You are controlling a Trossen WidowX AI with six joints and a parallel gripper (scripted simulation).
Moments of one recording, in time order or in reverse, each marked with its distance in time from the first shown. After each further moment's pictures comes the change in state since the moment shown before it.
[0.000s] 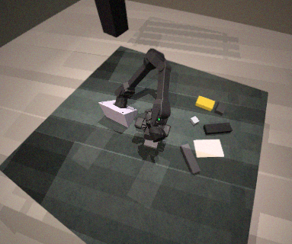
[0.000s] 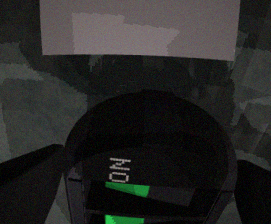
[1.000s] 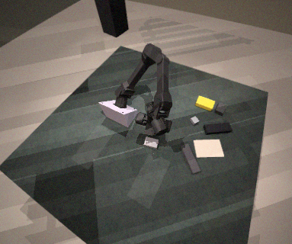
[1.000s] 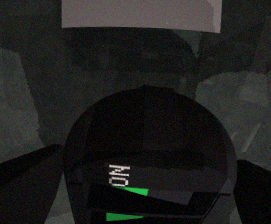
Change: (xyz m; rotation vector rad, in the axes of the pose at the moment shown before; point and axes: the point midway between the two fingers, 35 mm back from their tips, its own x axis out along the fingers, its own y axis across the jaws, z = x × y) arm -0.019 0.000 -0.016 -0.001 -0.064 -0.001
